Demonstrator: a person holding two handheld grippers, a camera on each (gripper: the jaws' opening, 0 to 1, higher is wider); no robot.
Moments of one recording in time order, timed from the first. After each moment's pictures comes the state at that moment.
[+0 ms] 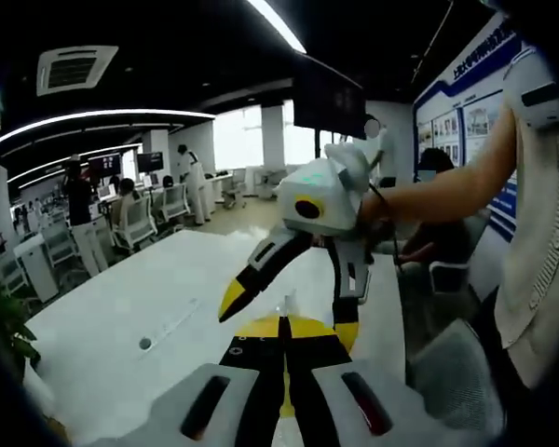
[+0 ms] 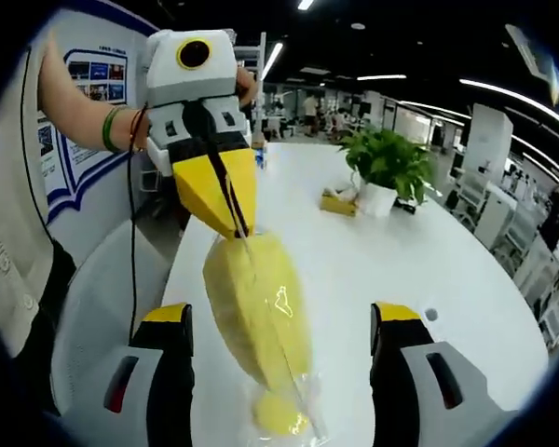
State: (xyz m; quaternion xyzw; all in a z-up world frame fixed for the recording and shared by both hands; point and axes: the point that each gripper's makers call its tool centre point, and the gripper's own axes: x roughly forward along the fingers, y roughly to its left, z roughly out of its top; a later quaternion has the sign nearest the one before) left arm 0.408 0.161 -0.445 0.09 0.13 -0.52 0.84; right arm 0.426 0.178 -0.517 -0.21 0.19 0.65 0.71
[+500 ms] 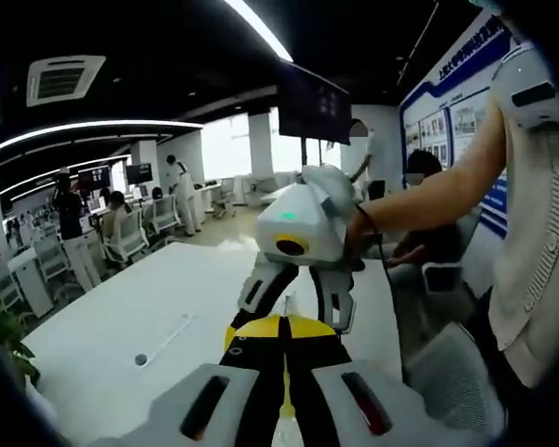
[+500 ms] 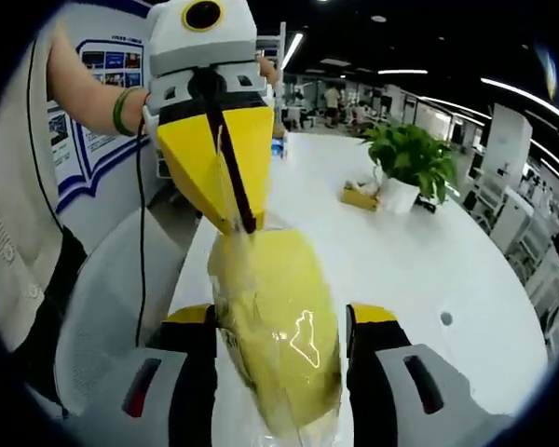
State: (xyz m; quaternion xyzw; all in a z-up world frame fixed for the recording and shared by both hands) left arm 0.399 0.149 -0.432 0.09 0.10 -0.55 0.83; right arm 0.409 0.184 -0.528 -0.23 0.20 0.67 0.67
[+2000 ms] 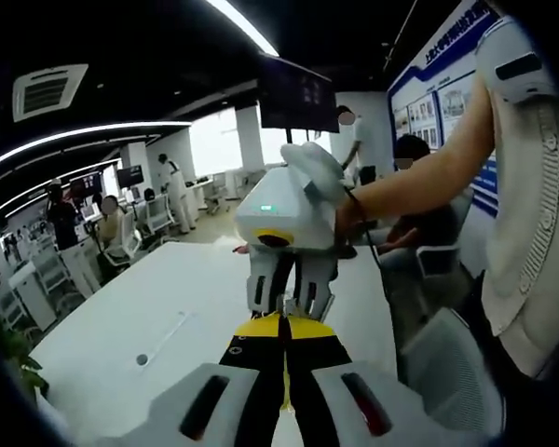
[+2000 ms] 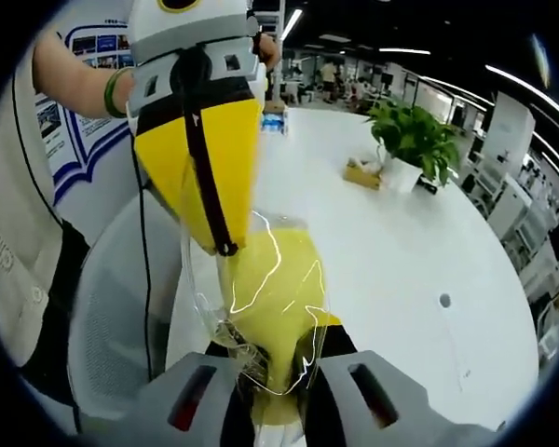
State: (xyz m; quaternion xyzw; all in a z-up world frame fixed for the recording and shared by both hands) left arm 0.376 0.147 -0.437 0.13 0.11 -0.55 0.82; right arm 0.390 0.176 -0.532 -0.27 0.25 0.65 0.66
